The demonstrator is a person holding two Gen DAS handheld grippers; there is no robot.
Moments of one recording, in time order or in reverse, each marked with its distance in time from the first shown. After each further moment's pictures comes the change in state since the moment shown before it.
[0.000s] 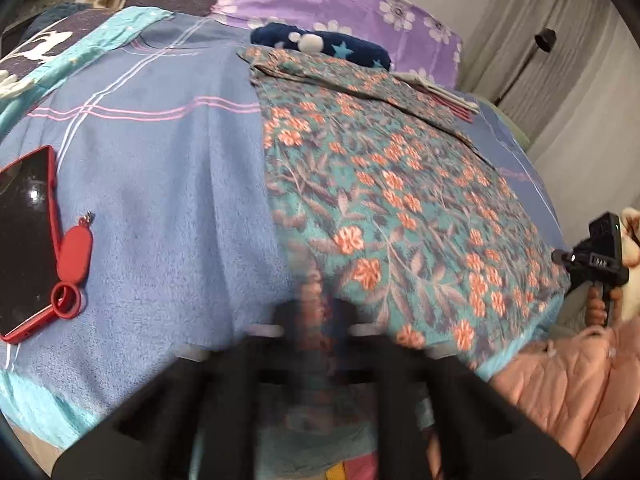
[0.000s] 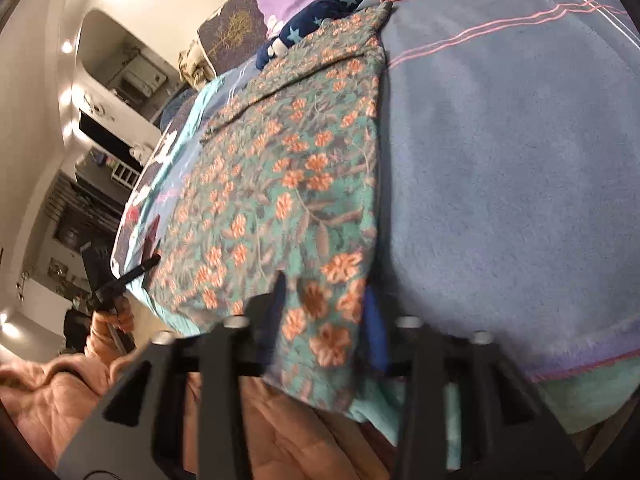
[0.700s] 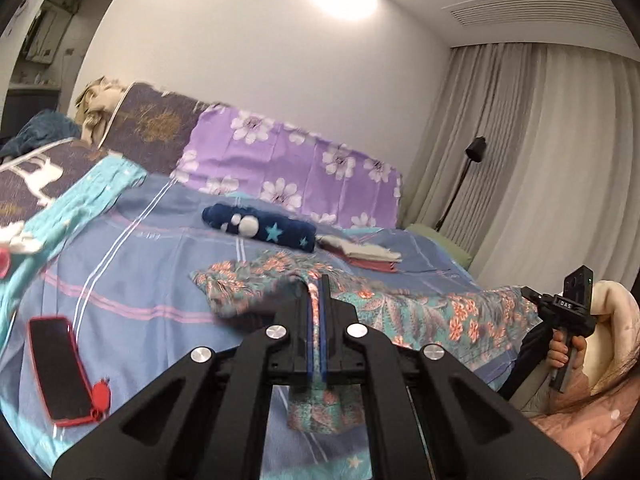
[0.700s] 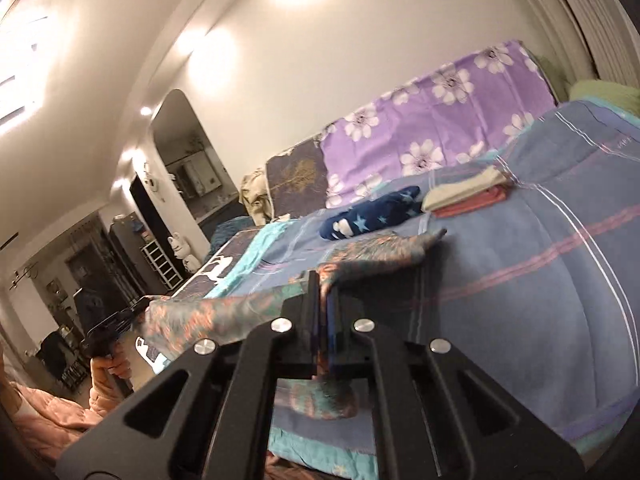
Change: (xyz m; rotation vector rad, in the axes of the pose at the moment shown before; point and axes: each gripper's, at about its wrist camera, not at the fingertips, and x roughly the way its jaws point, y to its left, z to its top) left arm -0.143 -0.084 0.060 0.058 -0.513 -0.140; right arm -0.161 0.062 0.039 -0.181 -0.509 0.103
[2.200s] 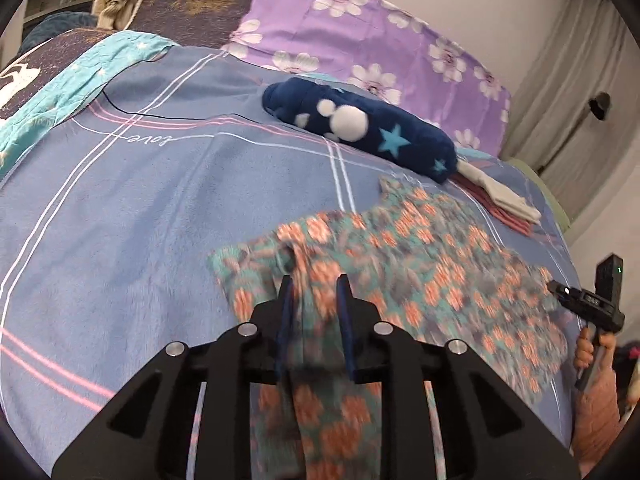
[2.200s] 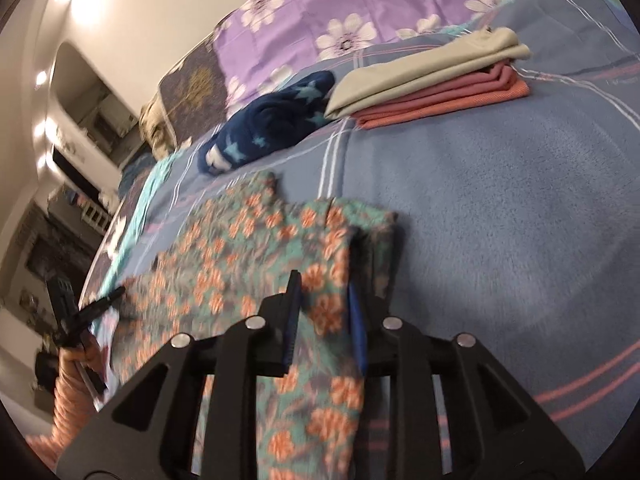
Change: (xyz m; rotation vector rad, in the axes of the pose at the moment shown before) left arm 0.292 0.145 0.003 -0.122 0.411 0.224; right arm 0.314 -0.152 0.034 0.079 0.396 -0.209
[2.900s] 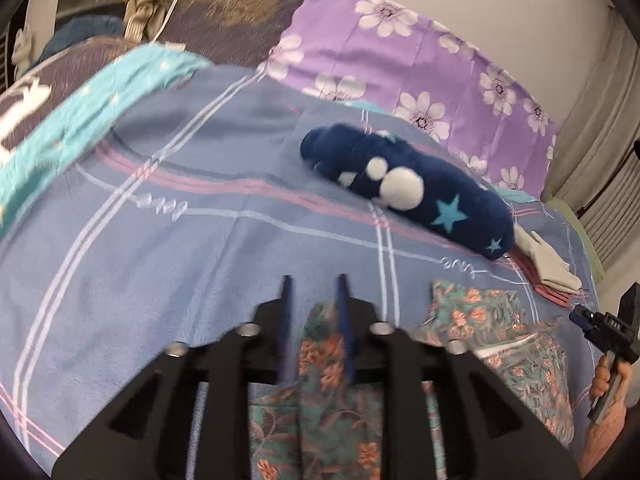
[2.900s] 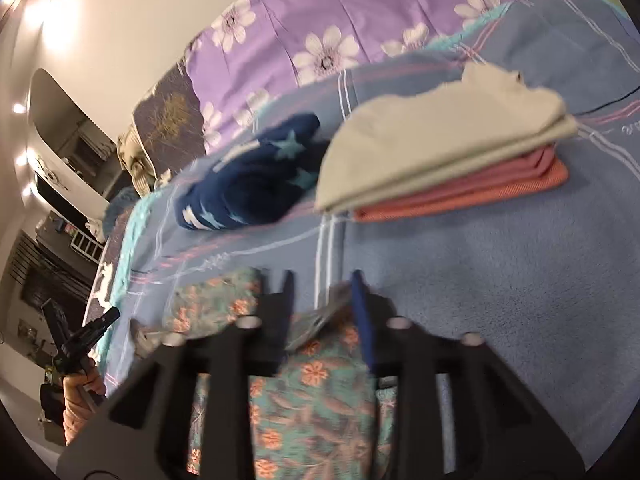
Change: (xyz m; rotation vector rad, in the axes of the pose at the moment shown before) left arm 0.055 0.017 0.093 -0.102 -0.047 0.132; right arm 0.049 -0.014 0.103 0.115 -0.032 -0.031
